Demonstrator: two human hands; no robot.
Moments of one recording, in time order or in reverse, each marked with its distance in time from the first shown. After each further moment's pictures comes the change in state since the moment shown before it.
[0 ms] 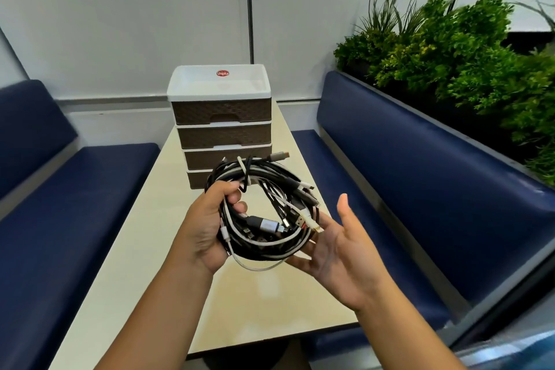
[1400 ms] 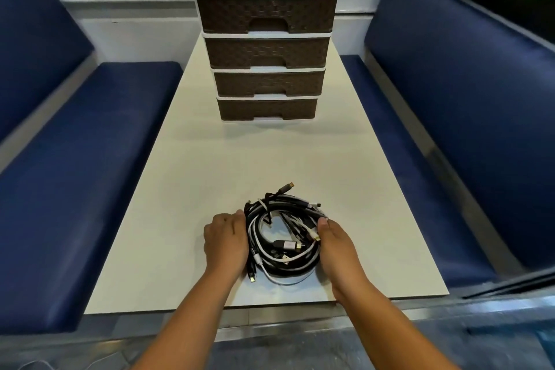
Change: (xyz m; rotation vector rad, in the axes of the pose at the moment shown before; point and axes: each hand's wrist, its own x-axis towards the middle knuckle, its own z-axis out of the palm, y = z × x) left_hand 0.053 -0.123 -0.192 1.172 0.553 -0.037; right_hand 0.094 0.153 -0.039 -0.791 0.535 0.147
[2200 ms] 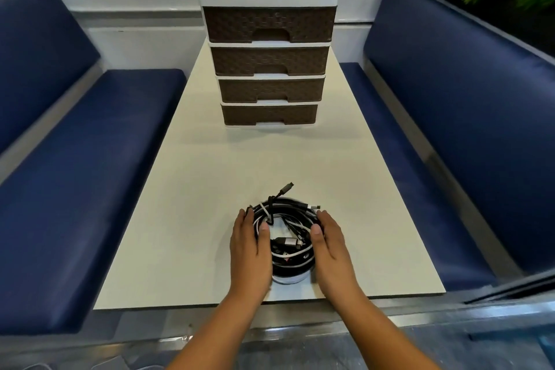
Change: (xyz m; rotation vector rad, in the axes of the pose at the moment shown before) left_hand -0.047 0.004 0.018 -0.125 -0.027 0.226; right_hand -0.025 0.013 0.003 -0.066 -0.039 -0.337
